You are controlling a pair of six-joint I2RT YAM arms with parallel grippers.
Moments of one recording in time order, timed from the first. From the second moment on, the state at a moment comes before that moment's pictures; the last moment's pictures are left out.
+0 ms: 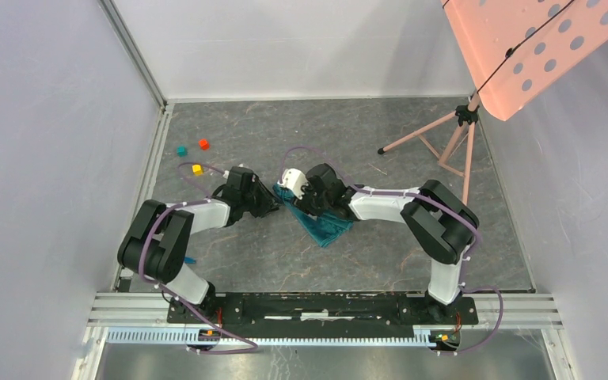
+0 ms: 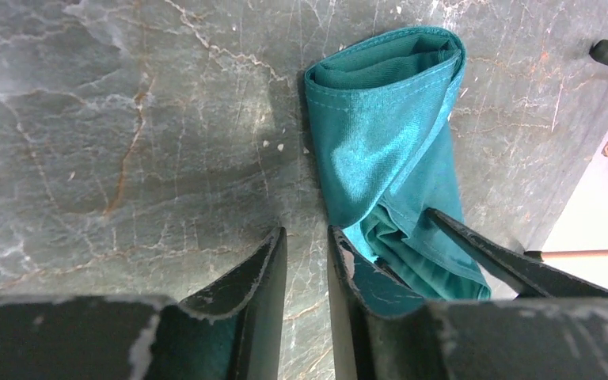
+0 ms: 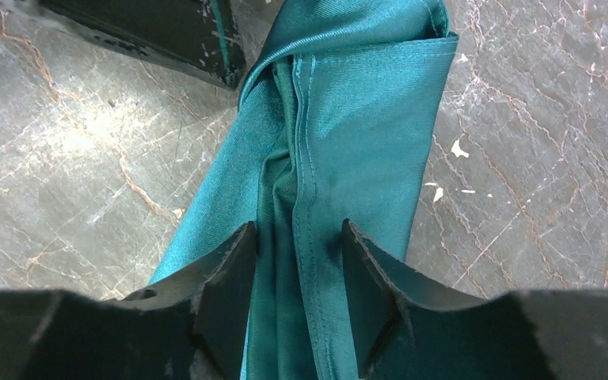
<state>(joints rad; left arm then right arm) -0.35 1.56 0.61 0.14 0.19 -0.97 0.83 1.87 1.06 0.07 -0.08 -0.35</state>
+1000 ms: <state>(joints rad) -0.35 1.55 0.55 0.24 0.18 -0.96 0.88 1.94 1.15 0.06 0.01 -0.10</state>
